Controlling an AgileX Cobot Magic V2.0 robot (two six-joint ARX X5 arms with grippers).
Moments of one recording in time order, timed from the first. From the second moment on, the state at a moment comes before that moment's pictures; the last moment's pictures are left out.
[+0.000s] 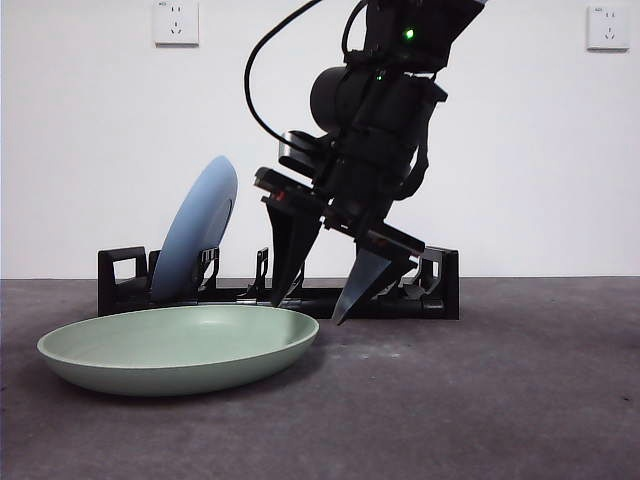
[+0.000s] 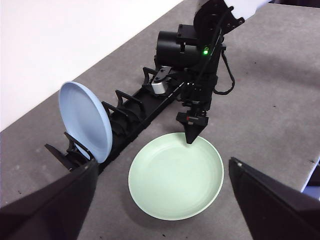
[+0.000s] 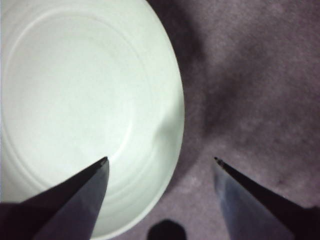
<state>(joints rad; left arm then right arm) -0.13 0.60 1.21 -1.09 0.47 0.49 0.62 2.06 1.59 -0.79 -0.31 0.06</state>
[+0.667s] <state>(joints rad) -0.27 0.66 1.21 -1.09 0.46 0.49 0.63 2.10 1.59 -0.77 -0.32 0.09</state>
